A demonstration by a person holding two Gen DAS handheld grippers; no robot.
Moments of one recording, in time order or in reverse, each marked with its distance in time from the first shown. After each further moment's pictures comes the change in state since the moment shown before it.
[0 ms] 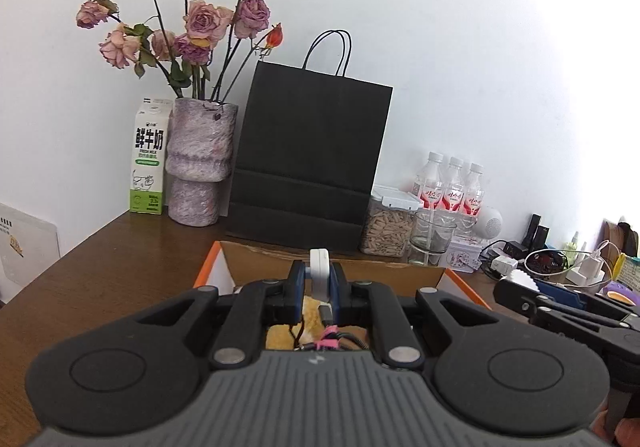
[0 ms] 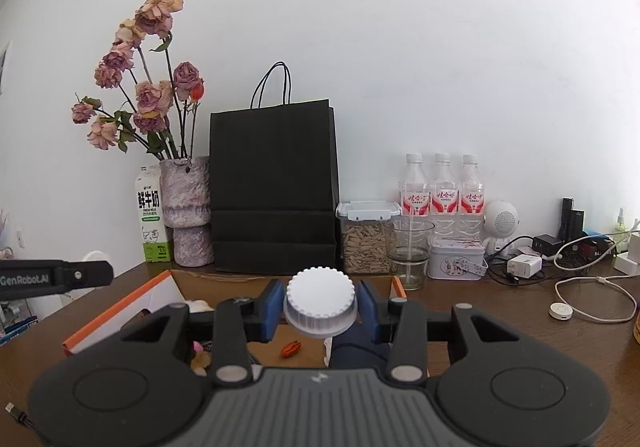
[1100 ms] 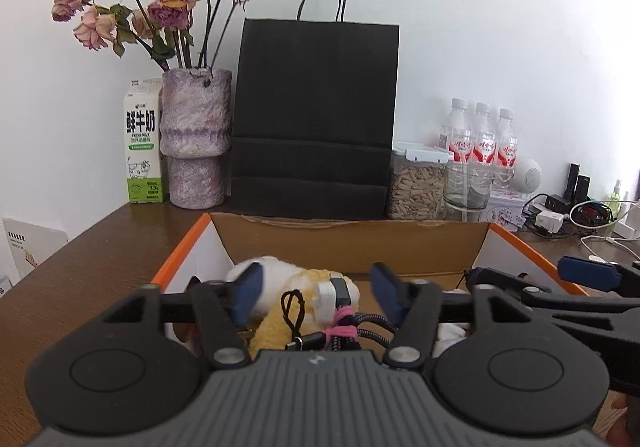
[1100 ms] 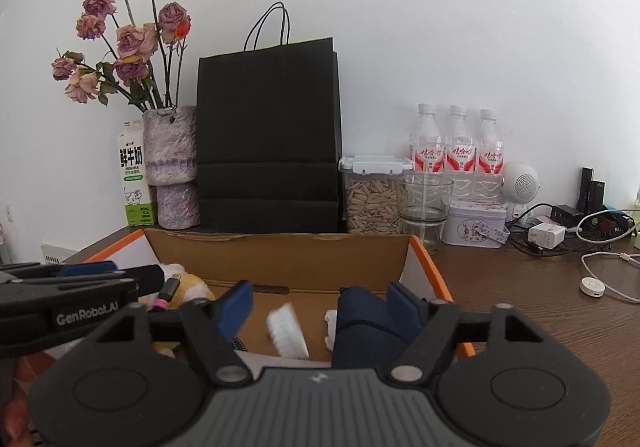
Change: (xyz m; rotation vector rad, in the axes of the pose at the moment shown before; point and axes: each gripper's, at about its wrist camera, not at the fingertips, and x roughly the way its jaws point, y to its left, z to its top) left arm 0.061 -0.017 -0.039 0.112 0.028 0.125; right arm 0.056 0.001 -0.036 -0.016 0.064 -0.026
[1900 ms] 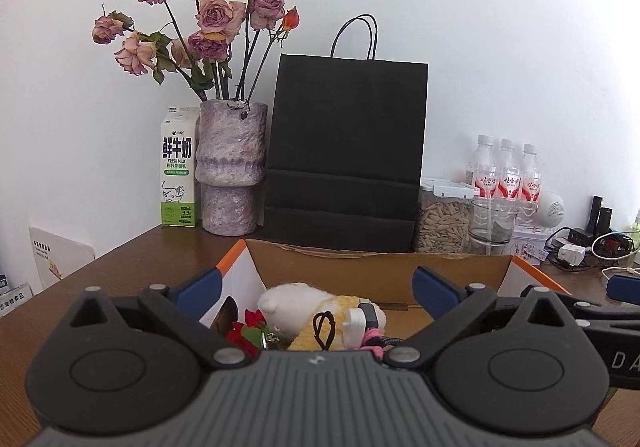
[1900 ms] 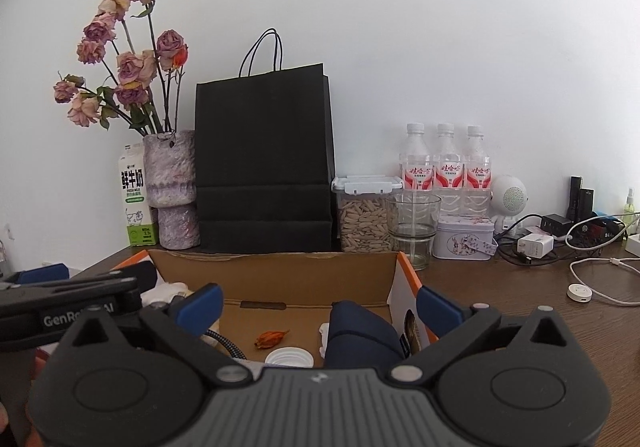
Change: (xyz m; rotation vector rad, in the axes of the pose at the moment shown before) left arm -0.013 0.007 -0.002 -0.038 -0.092 0.066; right arm -0.018 -0.006 0.003 0.017 -0.027 0.010
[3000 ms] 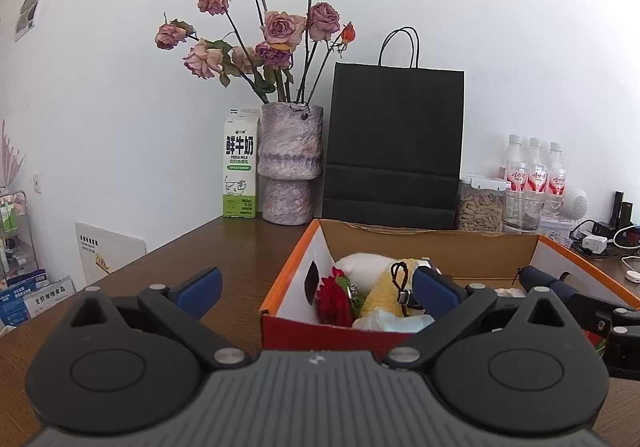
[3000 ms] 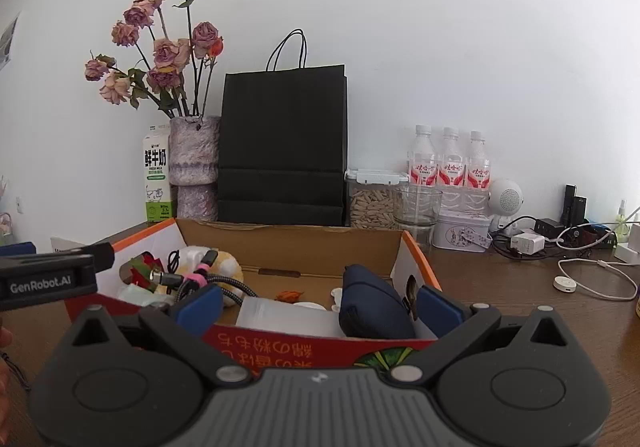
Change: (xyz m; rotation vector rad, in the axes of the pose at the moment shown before) left arm -0.068 0.040 -0.023 -0.005 -0.014 0.113; right arm -0.057 0.019 -0.031 -0.064 0.006 0.001
